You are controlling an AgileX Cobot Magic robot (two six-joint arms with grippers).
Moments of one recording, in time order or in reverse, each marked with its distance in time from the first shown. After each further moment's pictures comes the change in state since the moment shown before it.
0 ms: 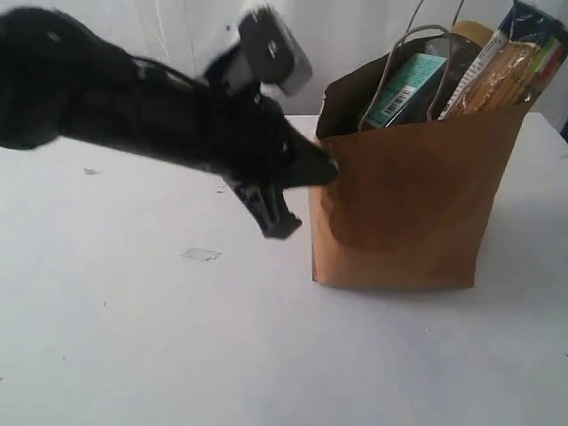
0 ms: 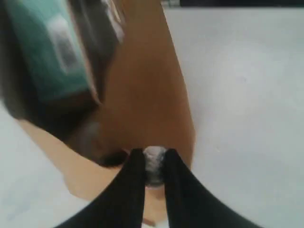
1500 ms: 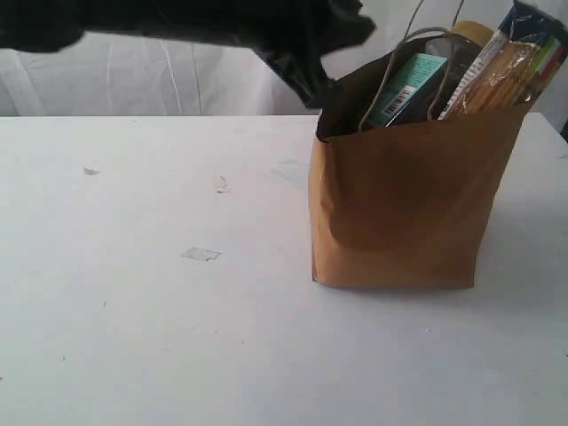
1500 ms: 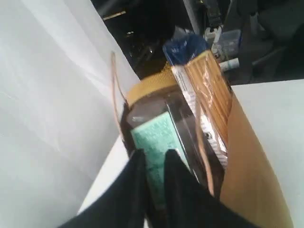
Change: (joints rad) left arm -0.004 0.044 -0.256 -0.080 -0.106 0.170; right arm 0.000 0.000 0.000 0.000 0.000 0.000
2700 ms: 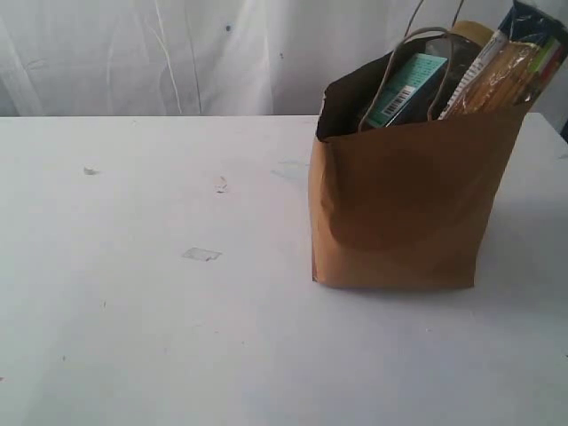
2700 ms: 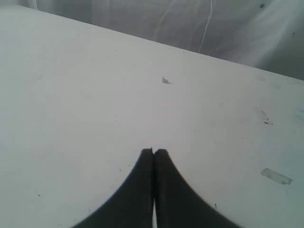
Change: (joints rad) left arm 1.006 -1.213 1.233 0.278 -0.044 -0.981; right arm 0.000 0.000 0.000 0.000 0.000 0.000
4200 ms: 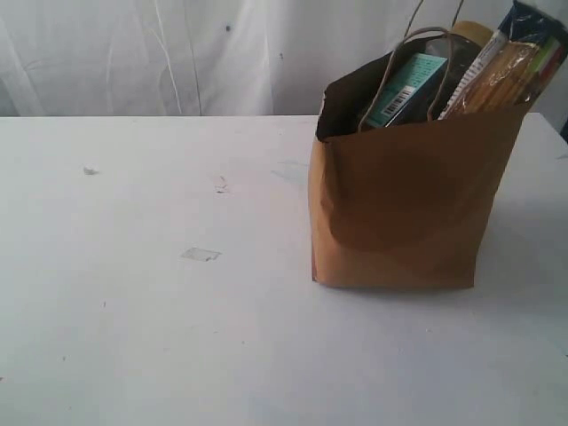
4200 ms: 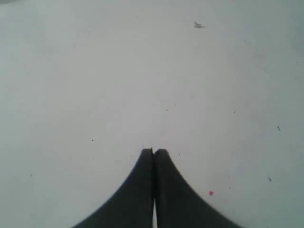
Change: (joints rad) left arm -0.130 -0.318 0.203 0.739 0.085 -0.520; right arm 0.000 0.000 0.000 0.000 0.000 0.000
